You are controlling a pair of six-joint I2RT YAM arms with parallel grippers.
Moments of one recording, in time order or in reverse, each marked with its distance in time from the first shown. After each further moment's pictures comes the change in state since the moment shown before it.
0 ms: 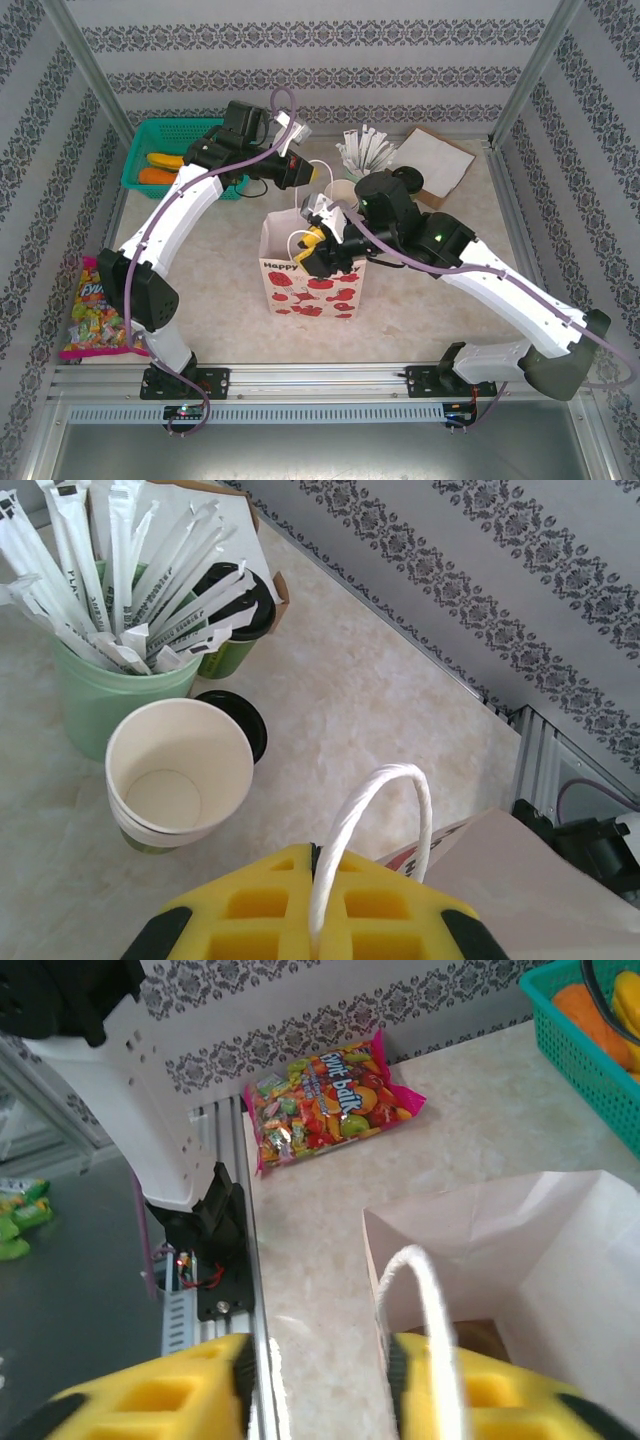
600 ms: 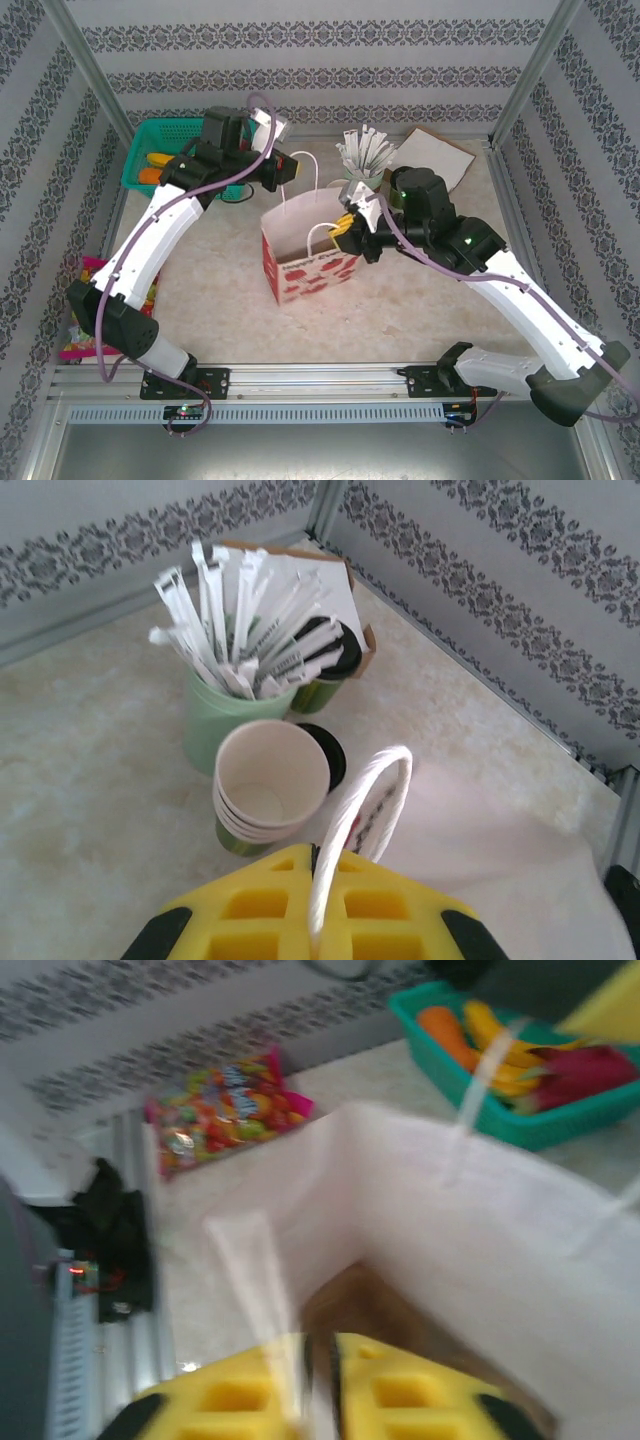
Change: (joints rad) left arm -0.003 -0.178 -0.116 0.098 -0.243 -0.064; right arm -0.184 -0.127 -0.118 0.026 -0.029 -0.092
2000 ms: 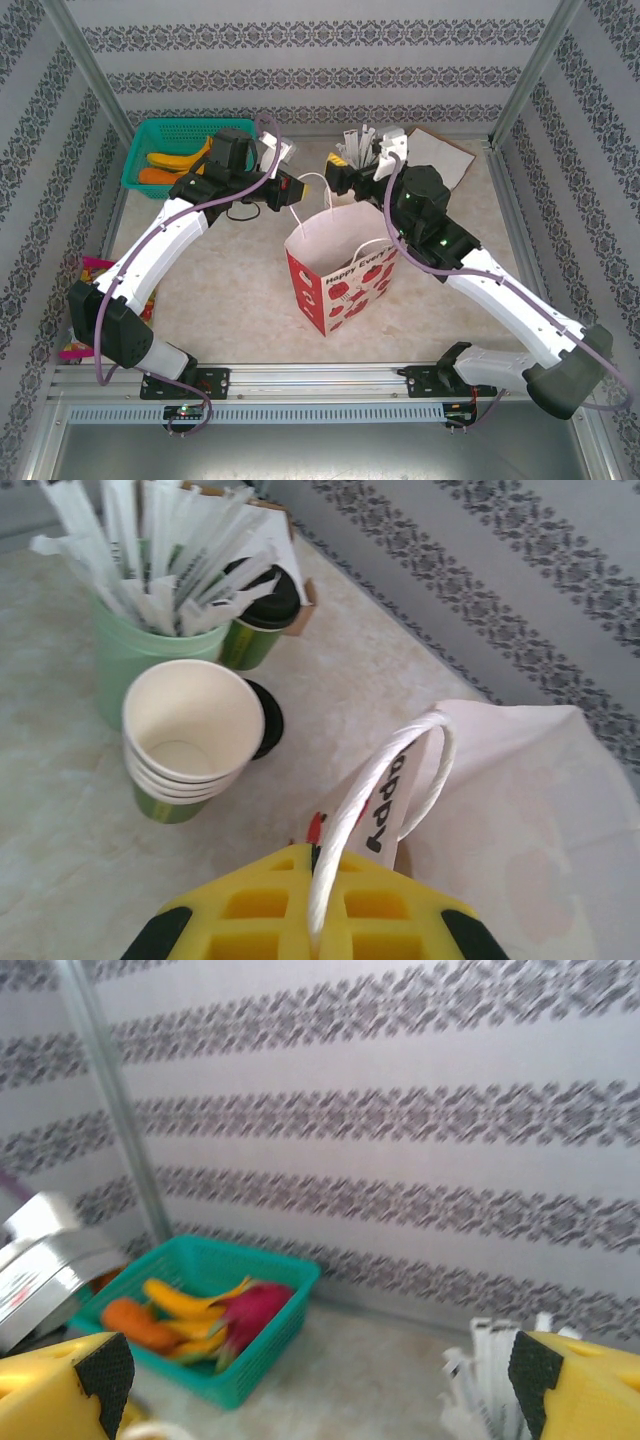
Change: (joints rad) left arm -0.027 -0.070 -0.241 0.132 0.133 -0.056; right arm -0.014 0.052 -0.152 0.768 0.782 0.282
